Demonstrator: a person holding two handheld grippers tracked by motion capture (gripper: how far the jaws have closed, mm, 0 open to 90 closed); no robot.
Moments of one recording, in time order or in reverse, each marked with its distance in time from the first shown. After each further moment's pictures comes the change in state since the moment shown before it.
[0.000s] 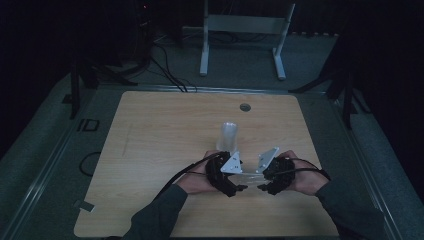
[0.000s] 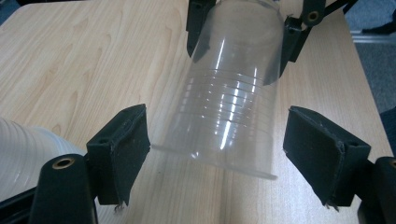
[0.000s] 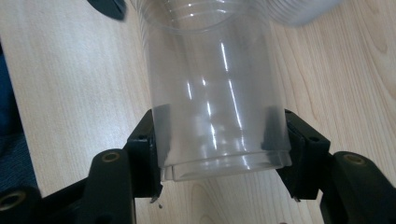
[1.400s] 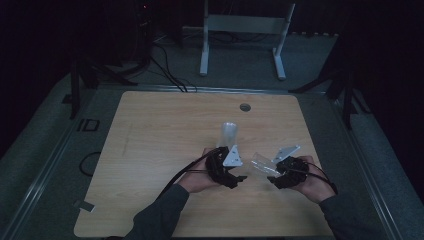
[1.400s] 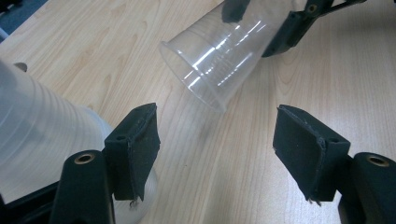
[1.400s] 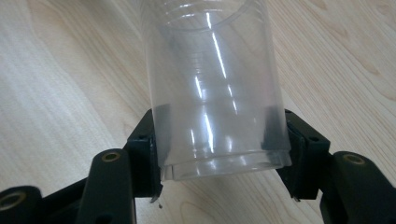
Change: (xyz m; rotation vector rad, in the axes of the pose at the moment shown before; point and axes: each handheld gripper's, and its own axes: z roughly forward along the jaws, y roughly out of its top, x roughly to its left) left arm 0.009 0.002 0.004 0.030 0.103 -0.076; right arm -0.013 -0.045 0.010 -0.059 -0.174 0.364
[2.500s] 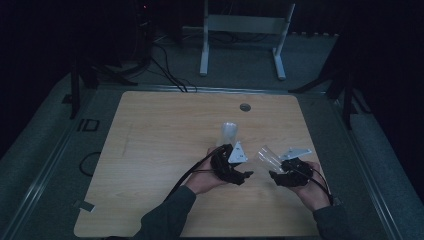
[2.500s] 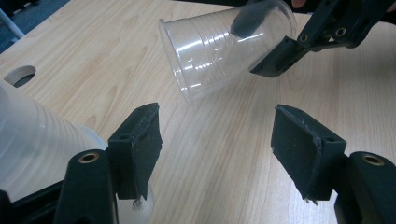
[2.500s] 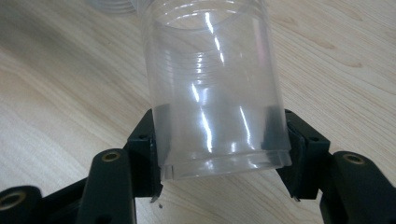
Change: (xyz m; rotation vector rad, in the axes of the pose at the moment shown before) left arm -0.001 0.012 0.008 -0.043 0.042 -0.081; right arm 0.002 -0.016 0.003 -0.128 -0.113 0.267
